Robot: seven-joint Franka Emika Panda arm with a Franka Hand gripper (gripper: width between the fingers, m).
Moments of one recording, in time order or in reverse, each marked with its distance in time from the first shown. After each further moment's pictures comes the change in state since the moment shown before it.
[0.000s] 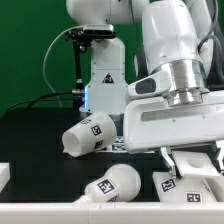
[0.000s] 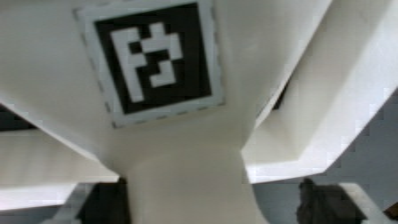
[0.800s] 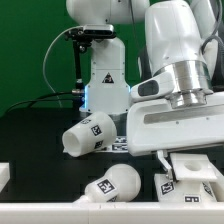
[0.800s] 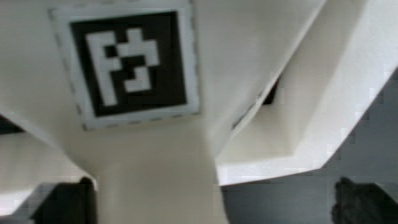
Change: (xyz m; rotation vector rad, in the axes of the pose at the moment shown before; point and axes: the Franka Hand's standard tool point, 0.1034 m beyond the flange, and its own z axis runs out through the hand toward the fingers) arm 0.002 -0.003 0.003 0.002 -0.002 0.025
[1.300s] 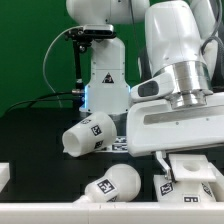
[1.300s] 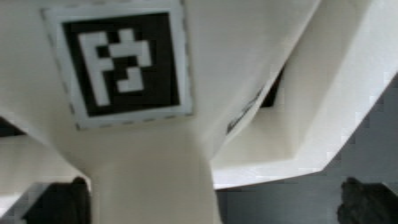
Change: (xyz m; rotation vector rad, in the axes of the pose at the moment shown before) arm -0.001 0.000 0.001 0.000 -0.002 0.000
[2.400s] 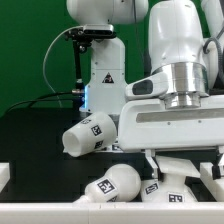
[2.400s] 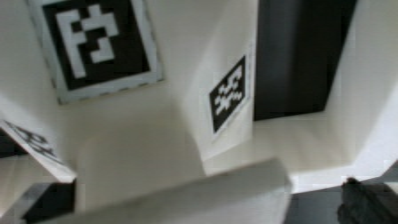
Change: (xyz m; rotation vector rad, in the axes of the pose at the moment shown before) arm -0.006 0.020 0.001 -0.097 -0.021 0.075
